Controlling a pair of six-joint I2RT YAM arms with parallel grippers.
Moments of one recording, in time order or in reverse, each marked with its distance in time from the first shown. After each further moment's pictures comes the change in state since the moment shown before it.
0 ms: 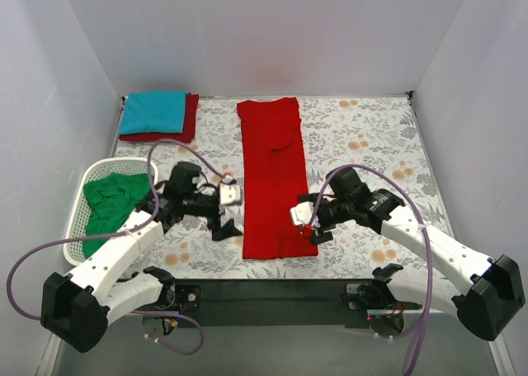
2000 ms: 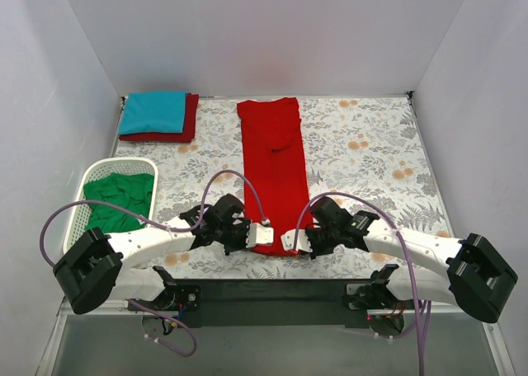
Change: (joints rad) left arm -0.452 0.216 -0.270 0.249 -0.447 -0.007; right arm 0.200 0.114 -0.310 0.179 0.244 0.132
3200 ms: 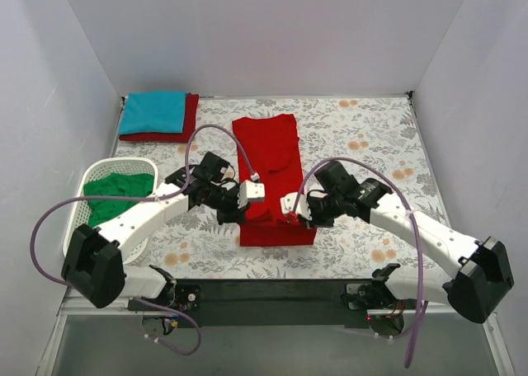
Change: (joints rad) left arm 0.268 0.044 0.381 -0.432 0.222 0.056; right arm -0.124 0.009 0.365 -0.312 -0.069 0.029
